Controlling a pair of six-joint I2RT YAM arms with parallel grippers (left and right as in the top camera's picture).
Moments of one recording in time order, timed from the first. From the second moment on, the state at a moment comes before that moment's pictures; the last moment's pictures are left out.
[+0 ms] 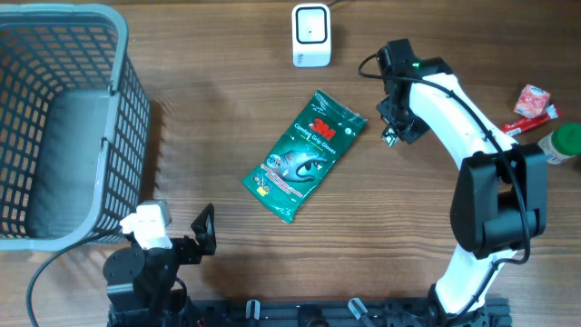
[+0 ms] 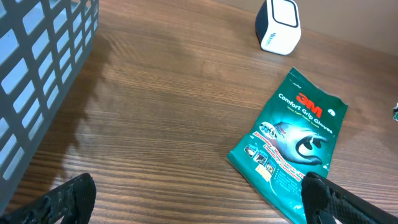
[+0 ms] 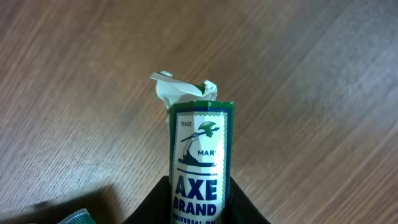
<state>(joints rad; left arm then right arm) 0.11 0.01 0.32 -0.78 0.25 -0.20 0.22 1.97 1.48 -1.01 0.27 1.17</state>
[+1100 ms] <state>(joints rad) 0.11 0.01 0.32 -0.78 0.25 -0.20 0.18 1.84 1.50 -1.04 -0.10 0.79</state>
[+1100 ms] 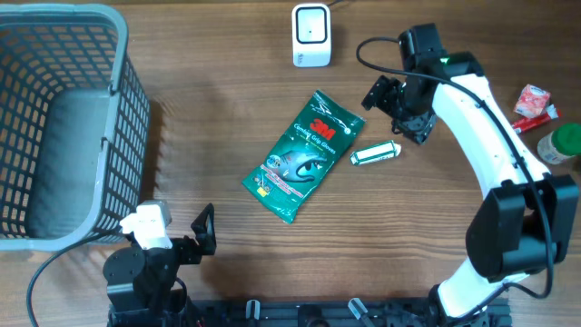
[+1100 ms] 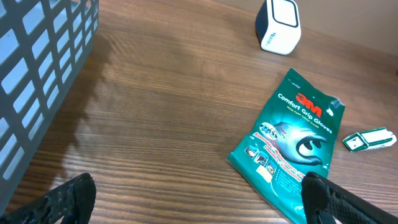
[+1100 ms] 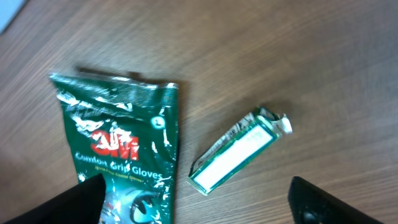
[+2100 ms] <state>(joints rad) 0.11 0.01 0.32 -0.79 0.25 -0.20 0.20 2.07 1.40 -0.60 -1.18 -0.09</state>
